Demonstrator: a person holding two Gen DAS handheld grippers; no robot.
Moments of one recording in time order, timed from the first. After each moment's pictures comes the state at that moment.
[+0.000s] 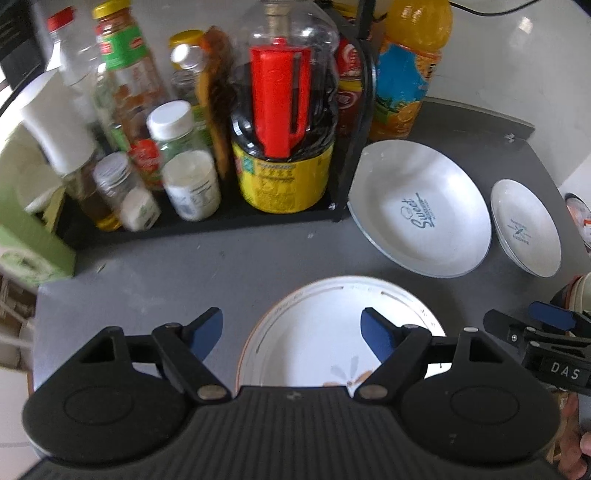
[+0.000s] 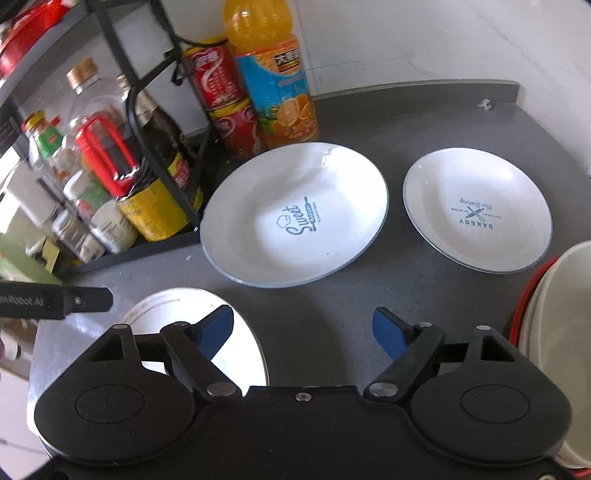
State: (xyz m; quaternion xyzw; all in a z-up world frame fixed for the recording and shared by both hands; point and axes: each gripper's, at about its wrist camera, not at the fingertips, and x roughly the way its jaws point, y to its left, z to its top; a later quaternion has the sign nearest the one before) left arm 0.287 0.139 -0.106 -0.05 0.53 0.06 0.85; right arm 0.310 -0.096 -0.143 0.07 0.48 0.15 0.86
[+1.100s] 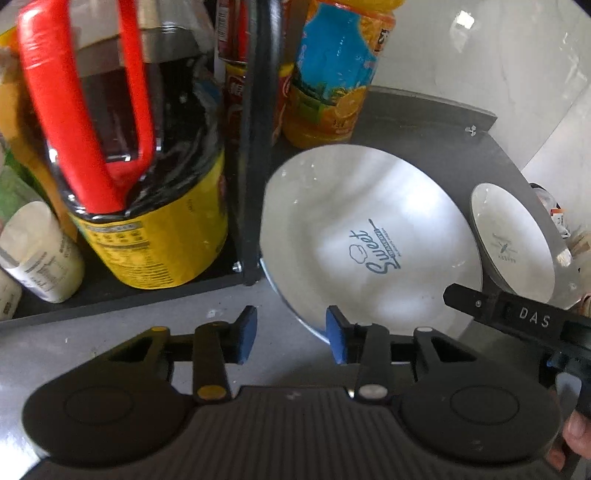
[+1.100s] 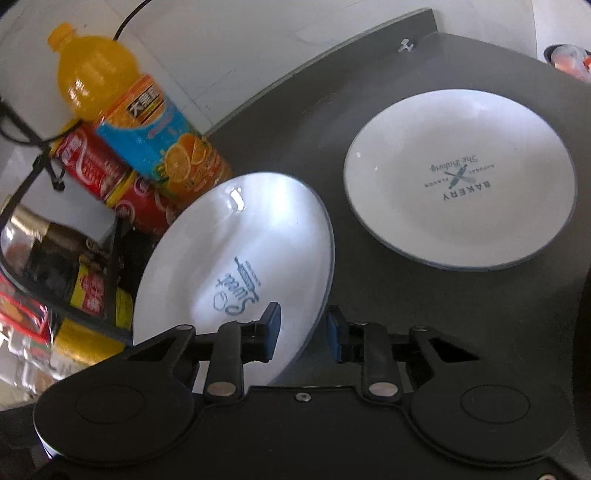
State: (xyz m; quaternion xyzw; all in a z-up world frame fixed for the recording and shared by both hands) left arm 0.389 0.107 -0.182 -0.06 0.50 -0.05 0.86; right arm 0.381 -0.125 -0.214 0.26 0.46 0.04 0.85
